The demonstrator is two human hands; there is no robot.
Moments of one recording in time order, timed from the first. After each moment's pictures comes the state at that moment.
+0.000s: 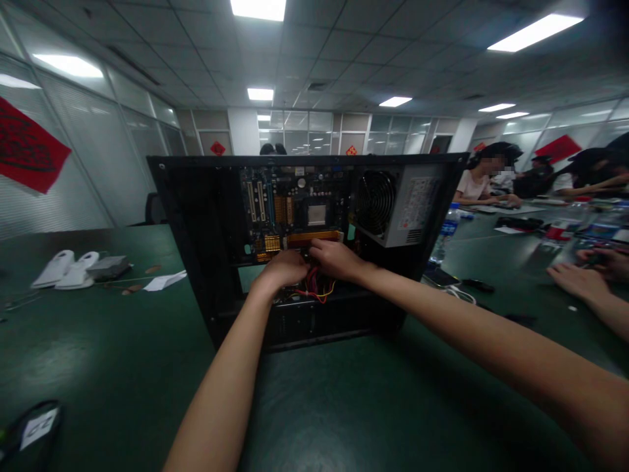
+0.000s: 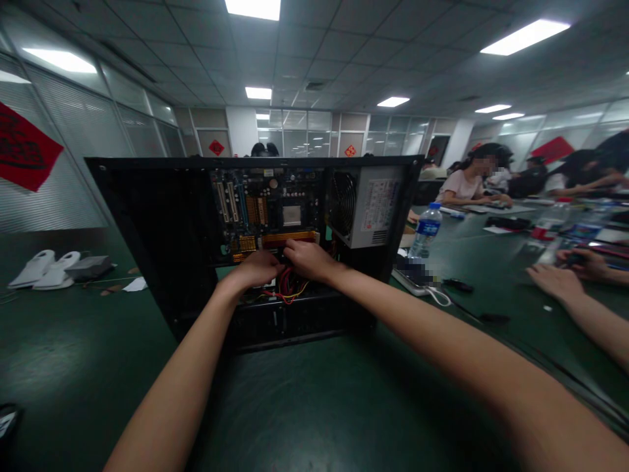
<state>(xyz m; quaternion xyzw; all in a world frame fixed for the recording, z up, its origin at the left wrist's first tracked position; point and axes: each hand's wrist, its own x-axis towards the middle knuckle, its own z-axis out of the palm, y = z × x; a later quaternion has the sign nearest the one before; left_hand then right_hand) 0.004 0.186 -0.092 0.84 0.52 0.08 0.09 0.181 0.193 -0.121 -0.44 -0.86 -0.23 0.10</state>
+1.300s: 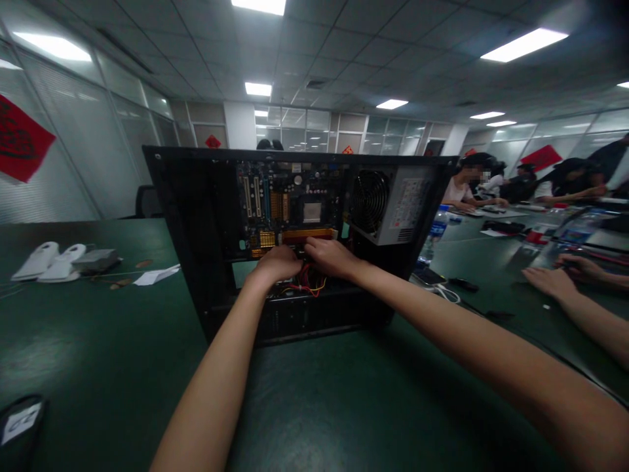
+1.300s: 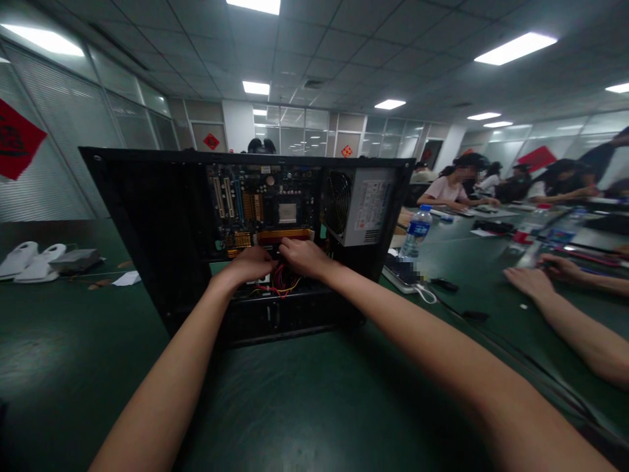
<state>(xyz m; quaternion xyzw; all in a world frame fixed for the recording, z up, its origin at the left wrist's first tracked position) 0.001 0.191 -0.096 0.83 0.55 0.09 0.11 0.183 0.188 -0.118 -0.44 -0.86 -0.24 0.06</state>
